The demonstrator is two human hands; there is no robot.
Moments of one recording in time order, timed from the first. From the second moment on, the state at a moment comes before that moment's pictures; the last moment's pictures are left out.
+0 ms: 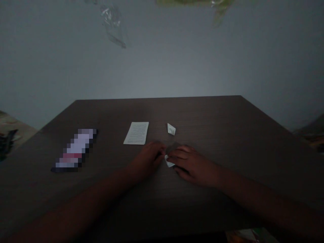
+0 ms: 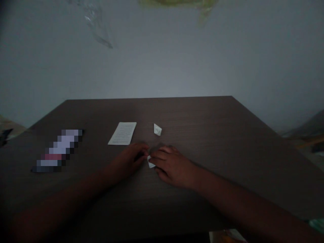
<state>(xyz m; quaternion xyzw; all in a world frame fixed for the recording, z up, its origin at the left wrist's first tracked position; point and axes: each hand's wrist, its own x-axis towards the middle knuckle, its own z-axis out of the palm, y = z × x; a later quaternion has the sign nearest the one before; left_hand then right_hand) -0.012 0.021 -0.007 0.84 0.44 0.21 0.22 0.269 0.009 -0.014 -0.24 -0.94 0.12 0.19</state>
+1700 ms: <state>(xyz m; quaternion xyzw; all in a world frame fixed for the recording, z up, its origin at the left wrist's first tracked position) -0.043 0.034 0.016 0.91 0.31 0.12 0.26 0.277 0.017 -0.010 -0.26 -0.94 0.15 0.17</state>
